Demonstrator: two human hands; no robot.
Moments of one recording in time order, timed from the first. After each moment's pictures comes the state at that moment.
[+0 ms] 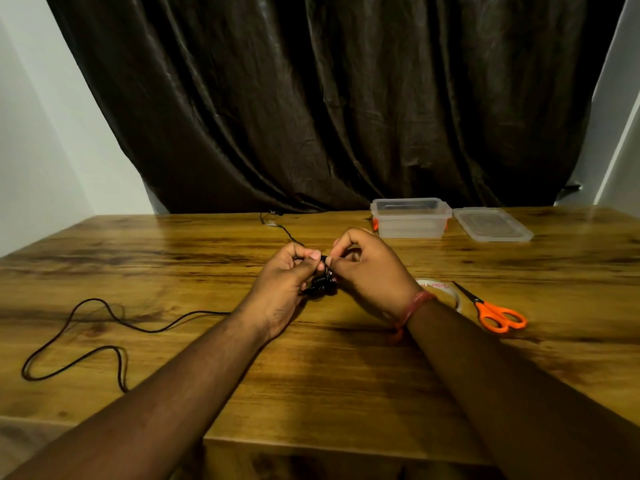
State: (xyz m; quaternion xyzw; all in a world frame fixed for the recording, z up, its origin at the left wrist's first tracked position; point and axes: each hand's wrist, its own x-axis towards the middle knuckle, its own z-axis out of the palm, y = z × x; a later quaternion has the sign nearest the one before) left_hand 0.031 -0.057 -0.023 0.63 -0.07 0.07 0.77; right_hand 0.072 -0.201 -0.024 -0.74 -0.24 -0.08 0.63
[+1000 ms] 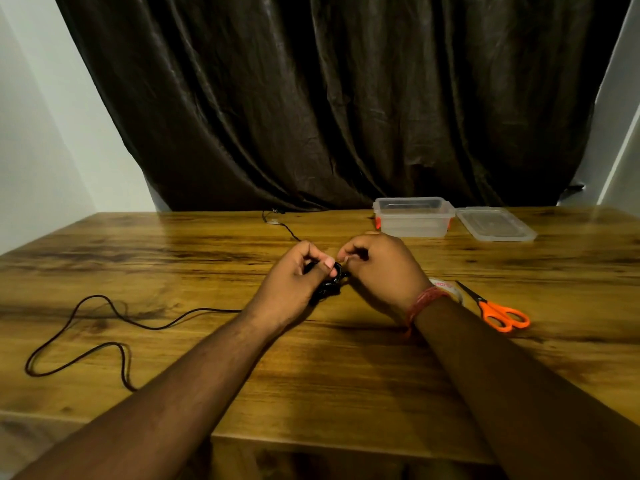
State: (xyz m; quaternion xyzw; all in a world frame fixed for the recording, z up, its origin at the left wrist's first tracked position) left_hand 0.040 -0.049 -0.038 0.74 -0.10 0.11 0.66; right_hand 0.072 -0.215 -0.013 -0.87 -0.24 -0.17 0.39
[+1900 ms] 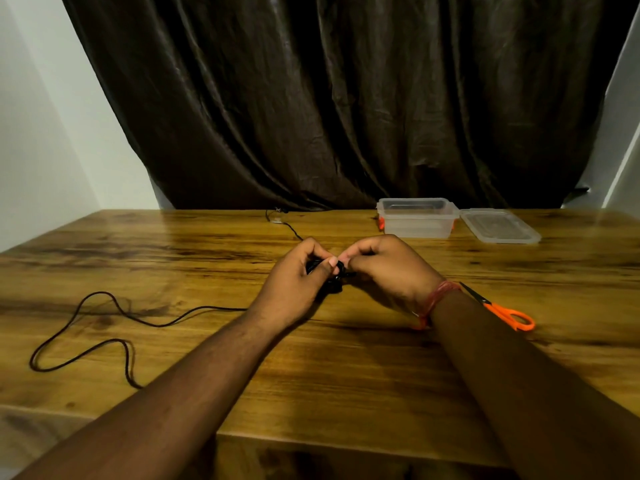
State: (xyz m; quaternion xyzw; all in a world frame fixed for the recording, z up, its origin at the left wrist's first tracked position) left_hand 0.040 -0.047 -0.038 0.78 -0.13 0.16 0.60; right_hand 0.080 -0.213 -0.017 -0.74 -0.20 0.05 0.64
